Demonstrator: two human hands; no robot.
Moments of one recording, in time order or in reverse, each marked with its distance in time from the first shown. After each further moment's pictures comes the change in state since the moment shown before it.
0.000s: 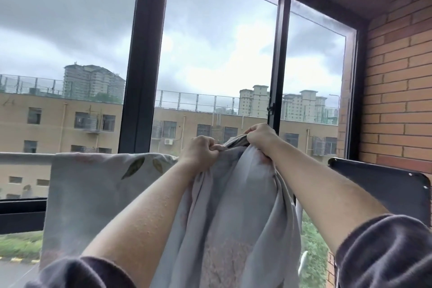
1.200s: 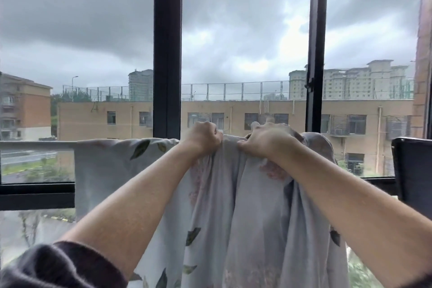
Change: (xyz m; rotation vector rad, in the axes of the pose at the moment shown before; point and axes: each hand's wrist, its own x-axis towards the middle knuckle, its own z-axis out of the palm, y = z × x) left_hand 0.003 0.008 0.014 0.341 -0.019 -0.112; right_hand -0.027 0.022 0.011 -0.764 -0.249 -0.212
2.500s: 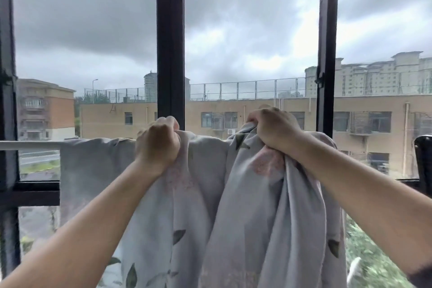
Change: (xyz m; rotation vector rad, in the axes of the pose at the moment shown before) left_hand -0.027 -0.045 -0.006 0.246 0.531 -0.062; right_hand 0.035 0.035 0.015 0.403 0.394 -0.363
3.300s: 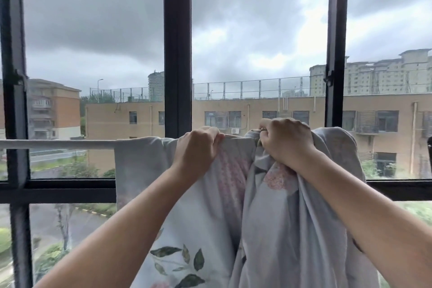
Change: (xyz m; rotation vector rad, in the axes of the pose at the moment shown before) left_hand -0.015 0.029 0.018 -0.162 -0.011 0.288; right_hand -0.018 -0.004 0.024 -0.166 0.156 -0.015
